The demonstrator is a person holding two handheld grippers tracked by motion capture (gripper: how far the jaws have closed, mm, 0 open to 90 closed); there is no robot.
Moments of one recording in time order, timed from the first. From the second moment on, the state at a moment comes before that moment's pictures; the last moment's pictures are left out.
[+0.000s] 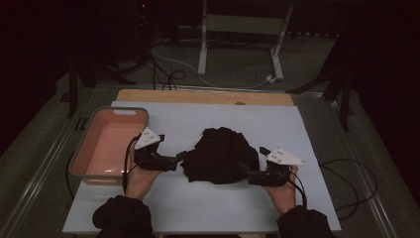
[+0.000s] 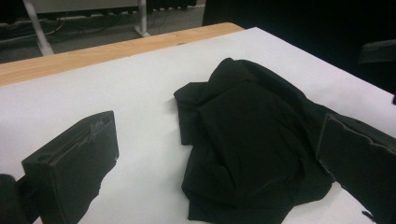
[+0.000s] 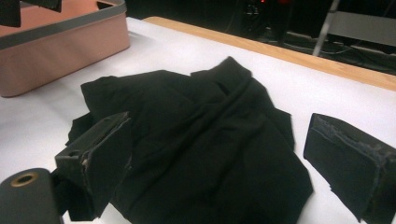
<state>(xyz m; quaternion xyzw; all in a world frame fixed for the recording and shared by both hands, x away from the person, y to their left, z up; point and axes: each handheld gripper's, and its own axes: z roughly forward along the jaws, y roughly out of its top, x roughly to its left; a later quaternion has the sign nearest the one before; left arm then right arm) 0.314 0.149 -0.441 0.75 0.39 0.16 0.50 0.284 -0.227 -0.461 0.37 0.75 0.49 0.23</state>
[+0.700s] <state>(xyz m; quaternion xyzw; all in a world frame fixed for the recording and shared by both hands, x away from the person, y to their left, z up) 0.306 0.148 -0.438 0.75 0.39 0.16 0.51 0.319 -0.179 -0.485 0.39 0.79 0.44 0.19</state>
